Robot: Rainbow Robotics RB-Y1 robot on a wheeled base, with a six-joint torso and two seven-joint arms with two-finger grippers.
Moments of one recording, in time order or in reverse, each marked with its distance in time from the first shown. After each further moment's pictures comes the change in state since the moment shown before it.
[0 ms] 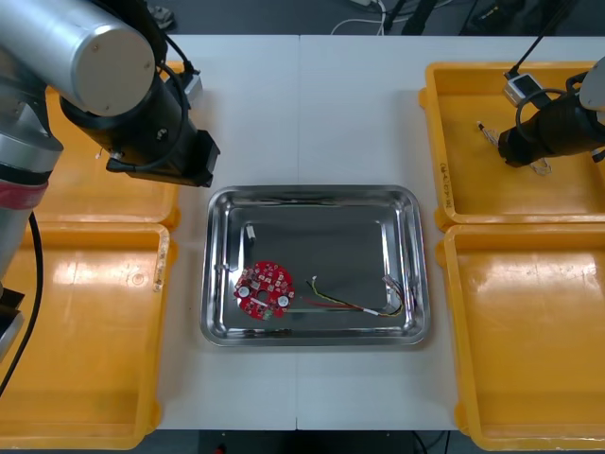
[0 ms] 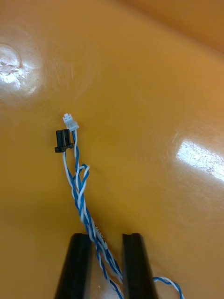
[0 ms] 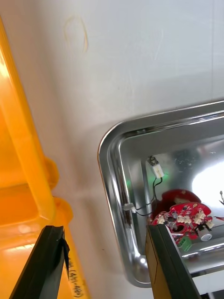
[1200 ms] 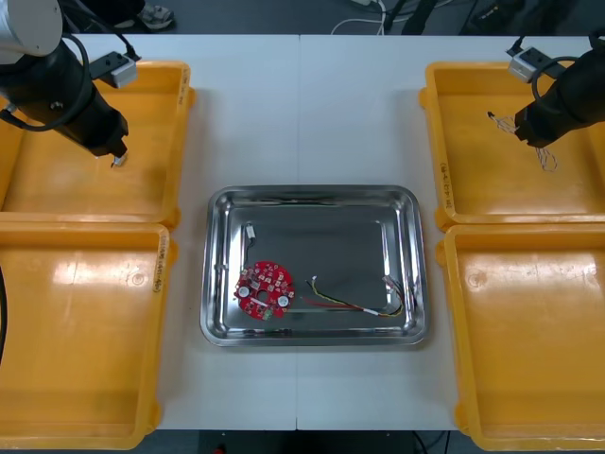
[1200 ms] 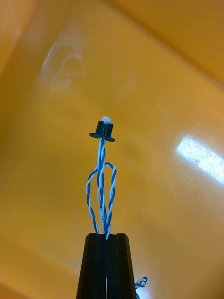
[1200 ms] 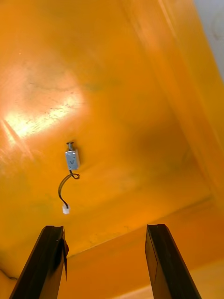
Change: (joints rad) right arm 0.000 0.000 -0.305 -0.234 0.307 0.425 0.025; left arm -0.084 0.083 0.181 0.489 -0.147 -0.198 -0.805
